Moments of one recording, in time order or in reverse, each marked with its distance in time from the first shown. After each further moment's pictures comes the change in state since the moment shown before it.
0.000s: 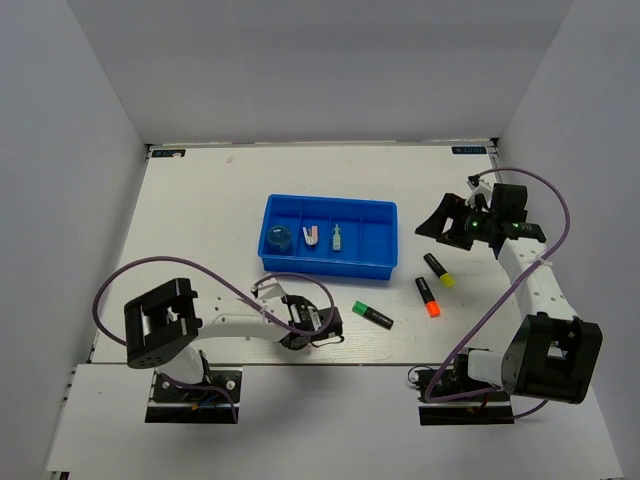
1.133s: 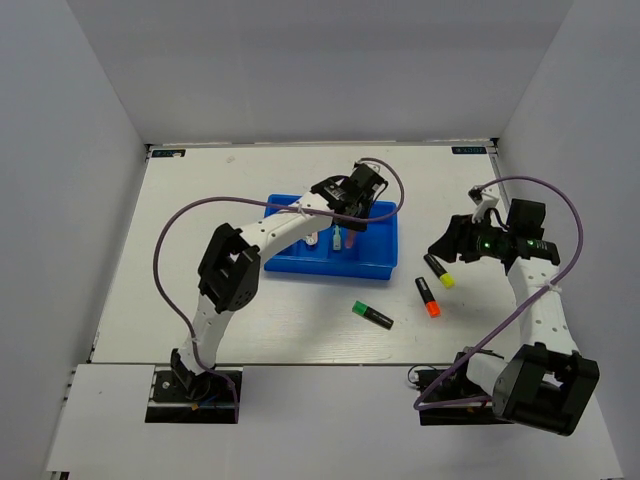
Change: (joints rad) left arm 0.446 0.562 1.080 0.205 0.381 1.561; right arm -0.101 -0.150 -0.067 -0.127 -0.140 -0.442
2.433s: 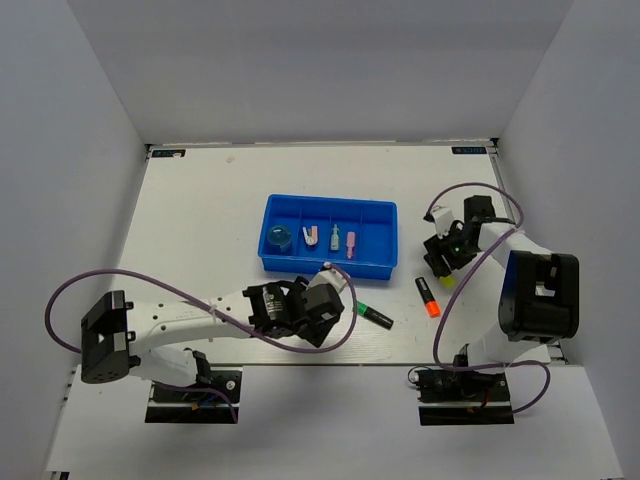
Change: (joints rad) left arm -0.442 -0.819 -0.957 -0.016 -0.110 -0.101; right arm 0.146 0.481 0.042 0.060 0.477 -0.466
